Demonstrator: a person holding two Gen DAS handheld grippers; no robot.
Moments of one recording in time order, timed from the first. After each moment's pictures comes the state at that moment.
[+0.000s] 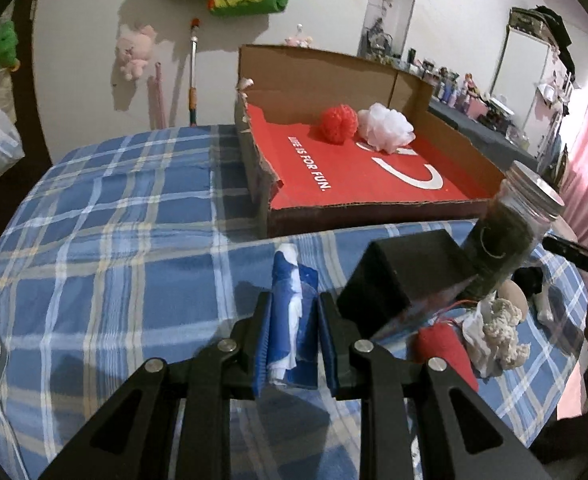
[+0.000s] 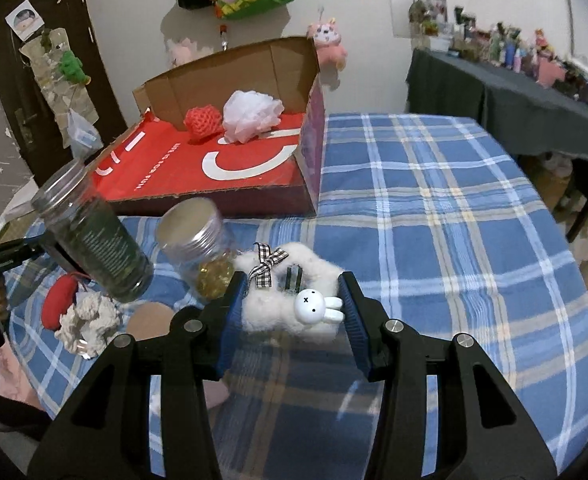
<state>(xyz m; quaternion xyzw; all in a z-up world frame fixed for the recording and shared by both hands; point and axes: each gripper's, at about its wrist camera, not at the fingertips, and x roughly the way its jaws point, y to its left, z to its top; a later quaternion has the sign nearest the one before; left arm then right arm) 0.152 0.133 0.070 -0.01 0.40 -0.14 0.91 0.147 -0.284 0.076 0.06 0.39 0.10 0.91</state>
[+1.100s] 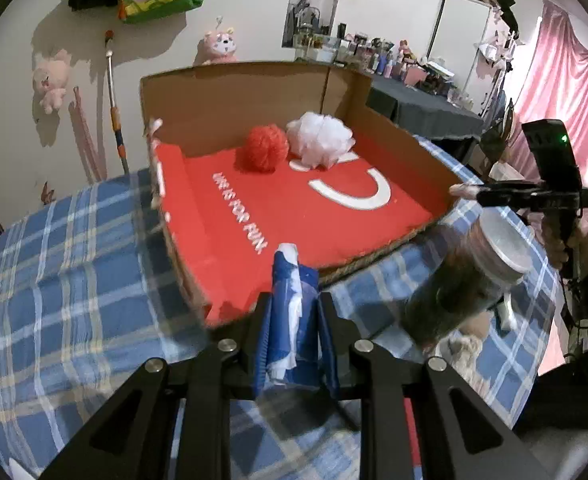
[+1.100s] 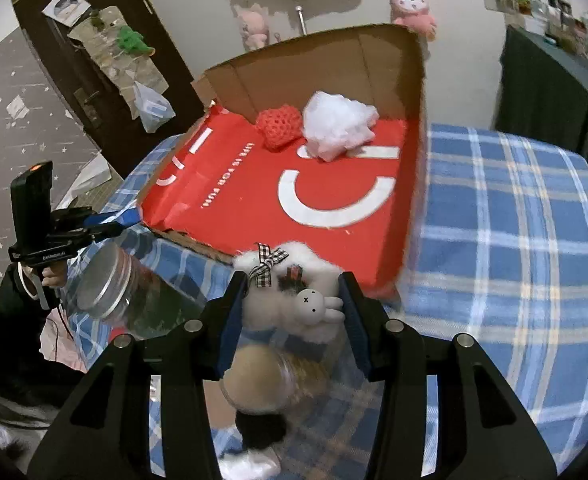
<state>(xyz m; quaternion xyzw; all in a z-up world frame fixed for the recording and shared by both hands) 0.215 0.090 0.121 0.04 0.41 -0.26 0.87 0.247 -0.253 0.115 0.06 0.44 0.26 0.85</state>
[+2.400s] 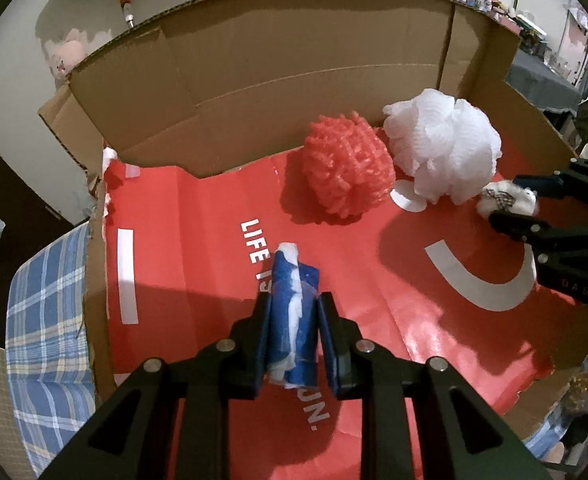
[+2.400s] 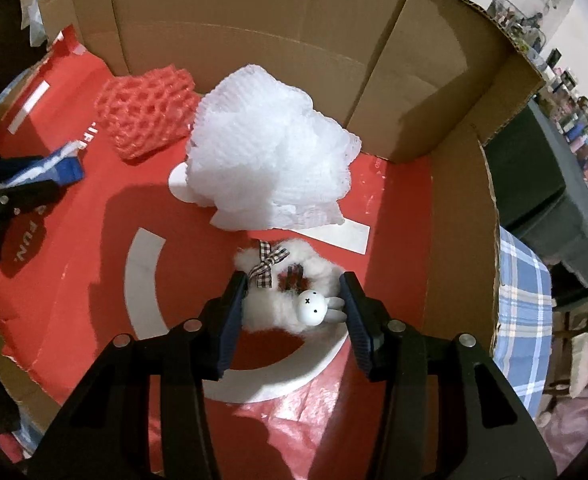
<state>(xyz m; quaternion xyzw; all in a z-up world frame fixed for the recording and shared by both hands) 0.386 0.013 0.072 0.12 0.51 -0.10 0.85 0.416 -0.161 0.056 -0.16 0.53 0.07 0.83</state>
